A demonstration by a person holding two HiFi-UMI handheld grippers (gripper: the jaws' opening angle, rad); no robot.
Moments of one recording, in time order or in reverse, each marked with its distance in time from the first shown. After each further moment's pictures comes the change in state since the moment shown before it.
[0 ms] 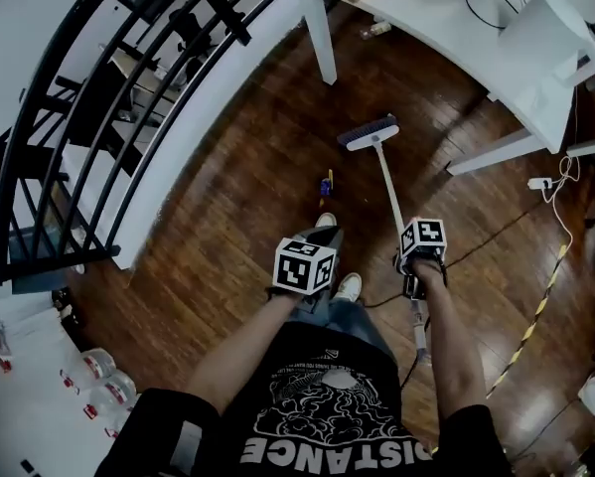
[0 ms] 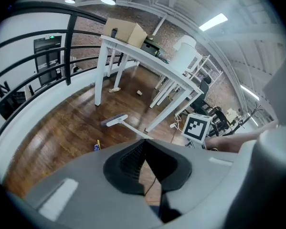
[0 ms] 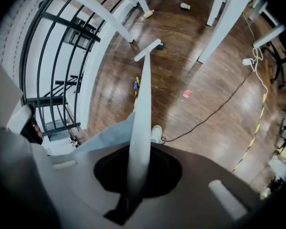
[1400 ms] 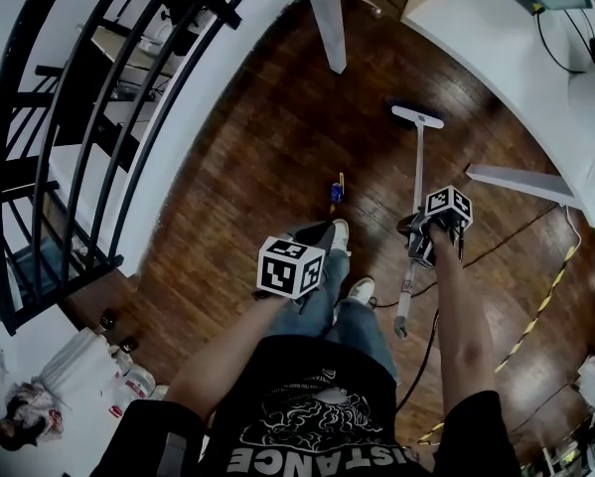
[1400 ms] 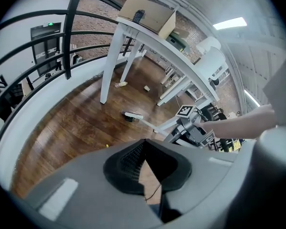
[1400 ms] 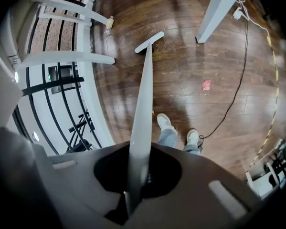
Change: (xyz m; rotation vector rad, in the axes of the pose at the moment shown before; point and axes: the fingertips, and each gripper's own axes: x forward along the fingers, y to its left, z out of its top) left arm 0.055 0.136 0.107 -0.060 0.122 -0.026; right arm 0.006 0.063 0.215 0.490 0.005 0.279
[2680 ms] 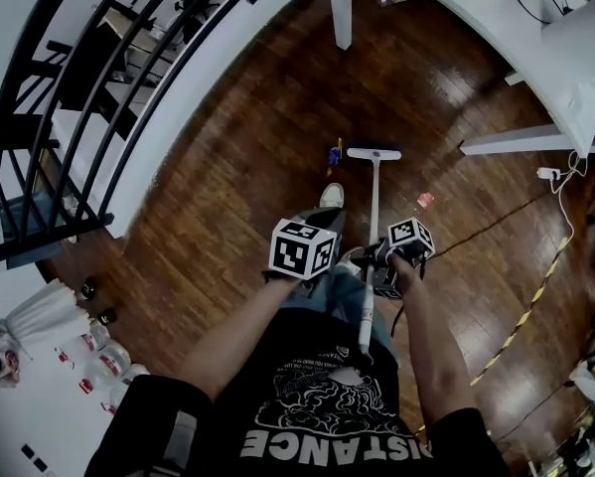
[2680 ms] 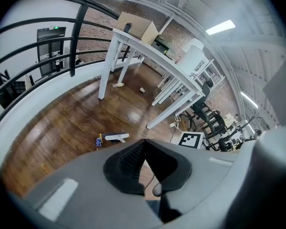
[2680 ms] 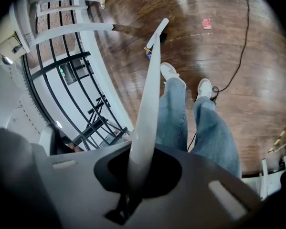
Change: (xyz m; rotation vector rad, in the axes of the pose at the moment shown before) left arm -0.046 -0.080 -0.136 -0.010 -0.093 -0.014; right arm 0.067 -0.073 -0.263 0.011 0.257 0.234
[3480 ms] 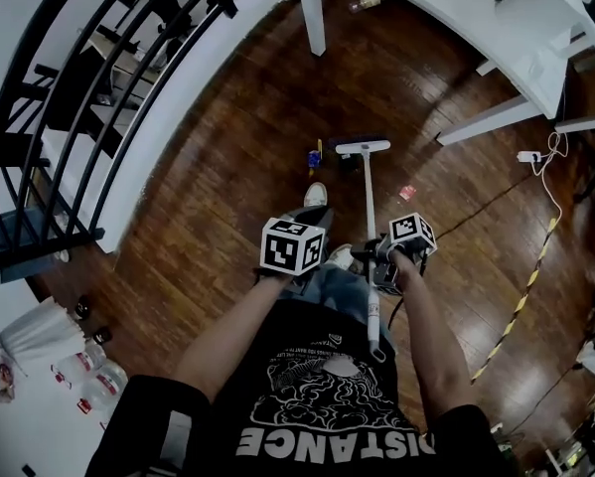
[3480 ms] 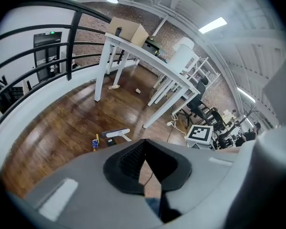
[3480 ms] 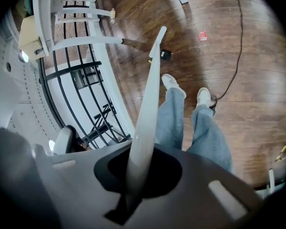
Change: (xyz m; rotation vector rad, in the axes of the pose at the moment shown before) left arm -0.010 -0.037 -0.028 0.053 -0.025 -0.005; right arm -0.046 -0.019 -0.020 -0.075 -0.129 0.064
